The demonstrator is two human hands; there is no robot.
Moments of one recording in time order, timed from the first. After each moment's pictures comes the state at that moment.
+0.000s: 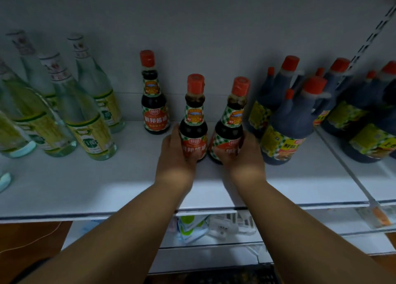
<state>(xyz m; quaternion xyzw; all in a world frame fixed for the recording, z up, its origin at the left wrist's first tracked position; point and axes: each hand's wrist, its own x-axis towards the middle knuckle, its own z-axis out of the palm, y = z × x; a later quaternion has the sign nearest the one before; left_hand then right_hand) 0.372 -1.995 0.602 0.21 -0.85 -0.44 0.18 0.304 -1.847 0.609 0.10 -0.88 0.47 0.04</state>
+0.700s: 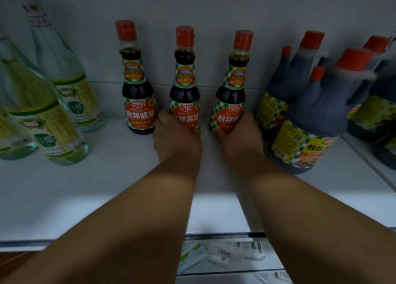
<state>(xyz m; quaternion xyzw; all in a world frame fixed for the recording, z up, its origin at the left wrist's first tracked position) 0.285 -1.991 0.588 0.38 -0.81 -0.37 0.27 0.221 -1.884 0.585 0.07 -0.92 0.39 0.06</state>
